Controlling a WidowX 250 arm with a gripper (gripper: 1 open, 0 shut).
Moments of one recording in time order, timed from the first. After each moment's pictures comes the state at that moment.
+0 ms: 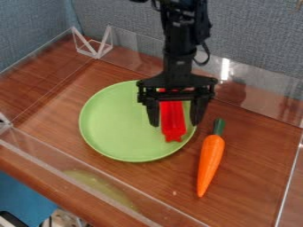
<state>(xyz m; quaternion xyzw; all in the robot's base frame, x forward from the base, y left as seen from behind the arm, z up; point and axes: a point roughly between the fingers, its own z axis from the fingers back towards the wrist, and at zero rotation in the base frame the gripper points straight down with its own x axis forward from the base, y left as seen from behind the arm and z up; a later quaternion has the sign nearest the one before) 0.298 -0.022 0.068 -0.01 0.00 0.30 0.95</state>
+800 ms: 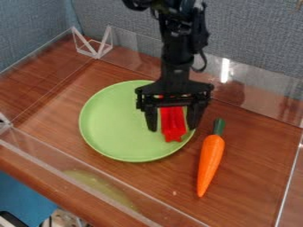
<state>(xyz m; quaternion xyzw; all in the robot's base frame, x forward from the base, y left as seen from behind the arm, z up) 0.299 -0.018 0.051 0.00 0.00 0.31 0.95</state>
